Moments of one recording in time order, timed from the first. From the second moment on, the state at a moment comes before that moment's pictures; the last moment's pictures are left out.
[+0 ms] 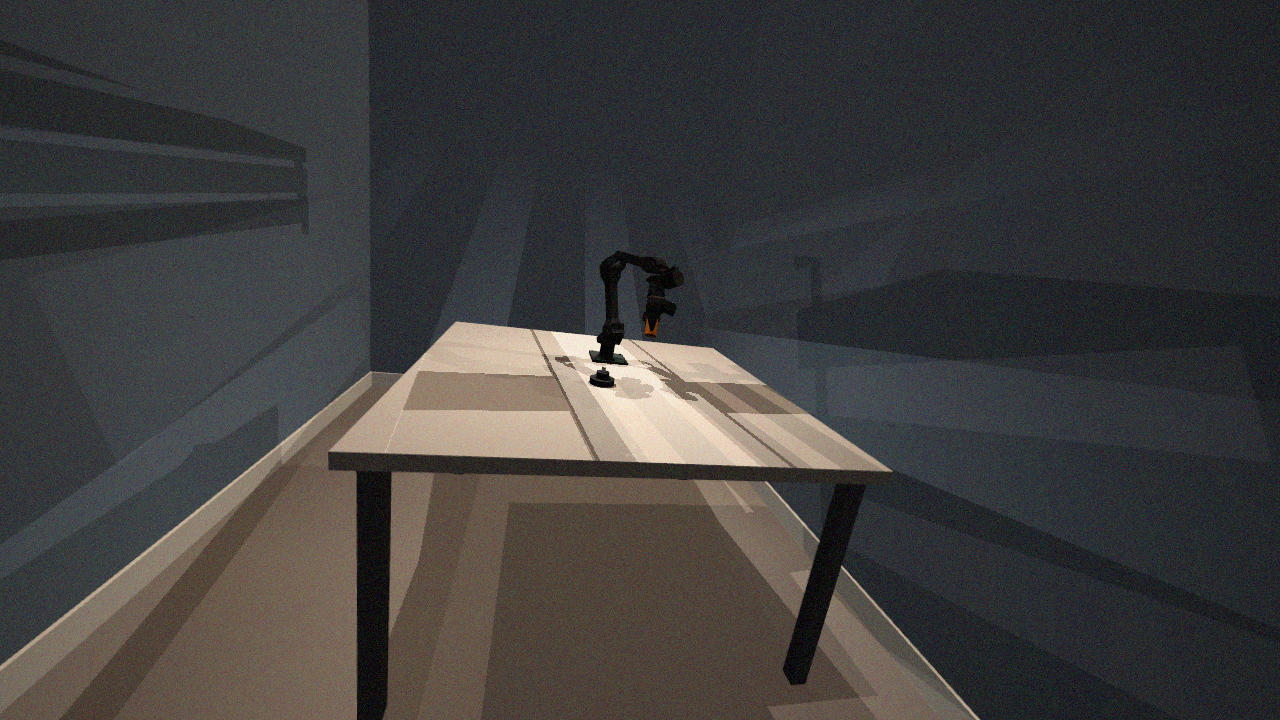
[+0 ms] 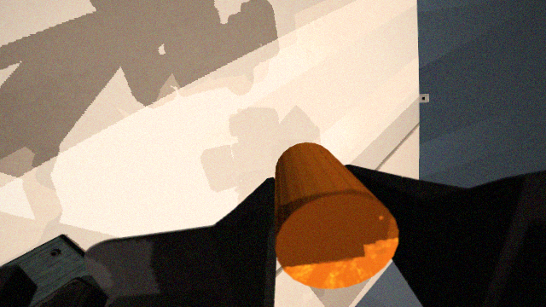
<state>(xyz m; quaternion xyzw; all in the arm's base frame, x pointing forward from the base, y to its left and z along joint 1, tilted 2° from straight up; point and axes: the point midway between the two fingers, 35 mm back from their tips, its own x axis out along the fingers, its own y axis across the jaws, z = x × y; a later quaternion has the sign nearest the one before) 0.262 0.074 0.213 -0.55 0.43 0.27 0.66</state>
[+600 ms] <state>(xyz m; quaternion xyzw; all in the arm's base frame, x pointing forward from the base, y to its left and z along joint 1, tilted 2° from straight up) 0.273 0.072 0.181 -0.45 0.53 0.40 0.59</state>
